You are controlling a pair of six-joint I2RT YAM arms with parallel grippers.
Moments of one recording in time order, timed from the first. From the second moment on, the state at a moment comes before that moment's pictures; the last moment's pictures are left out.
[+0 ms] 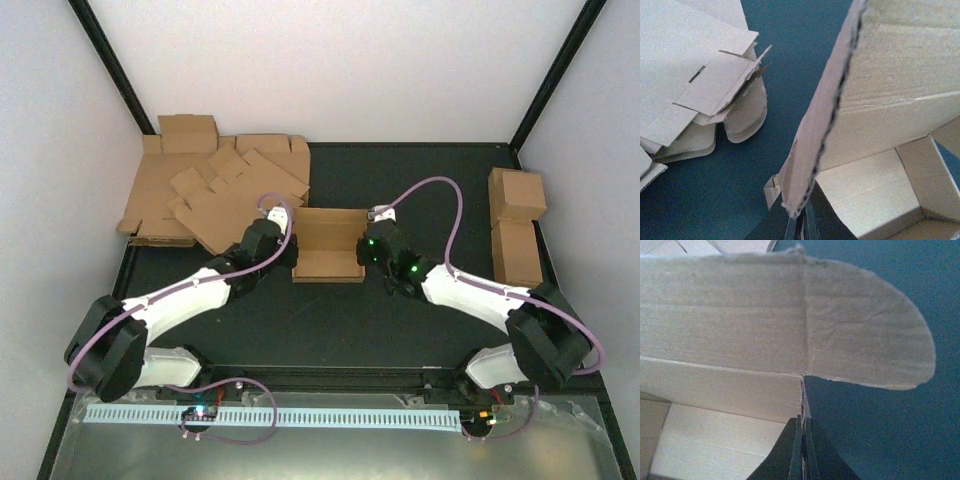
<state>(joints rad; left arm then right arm) -0.63 1.28 0.68 0.02 -0.13 -0.37 0.74 1.39 0.76 -0.01 0.31 0.44</state>
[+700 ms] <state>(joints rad) -0.72 1.36 0.51 0.35 -0.30 -0.48 0.82 1.47 0.55 0.44 0.50 0.42</state>
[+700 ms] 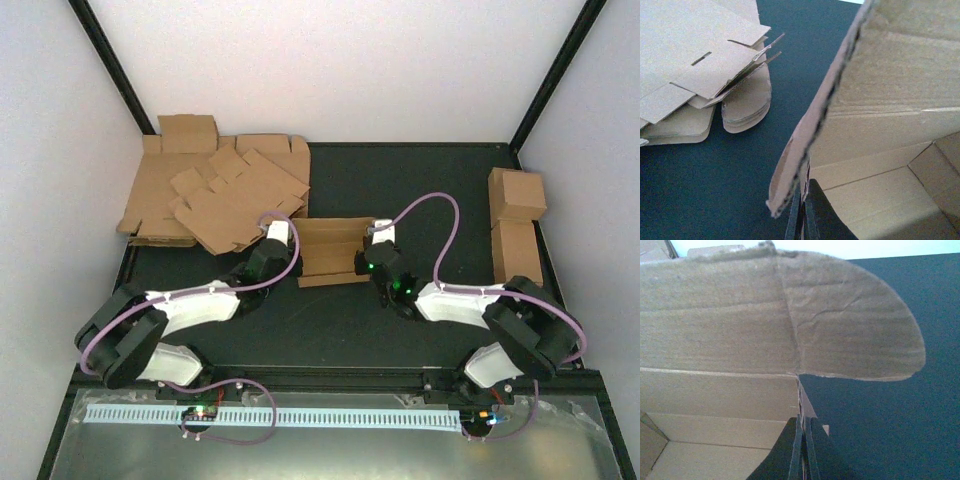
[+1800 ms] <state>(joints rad) -0.86 1.46 0.53 0.37 -0.55 -0.67 0.83 1.29 0.46 0.40 0.41 0.28</state>
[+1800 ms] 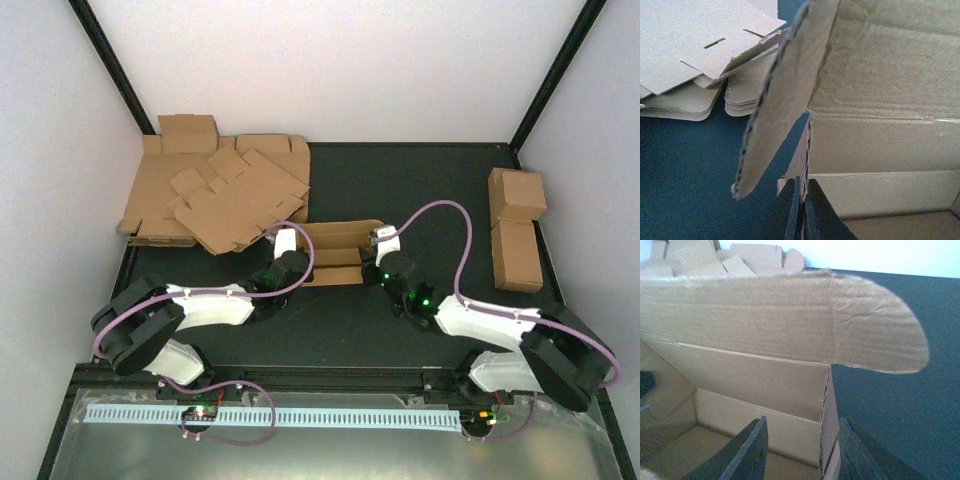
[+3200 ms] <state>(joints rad) -0.95 1.48 0.48 0.54 -0.54 -0.51 0.65 1.38 1.07 -0.49 -0.10 0.30</state>
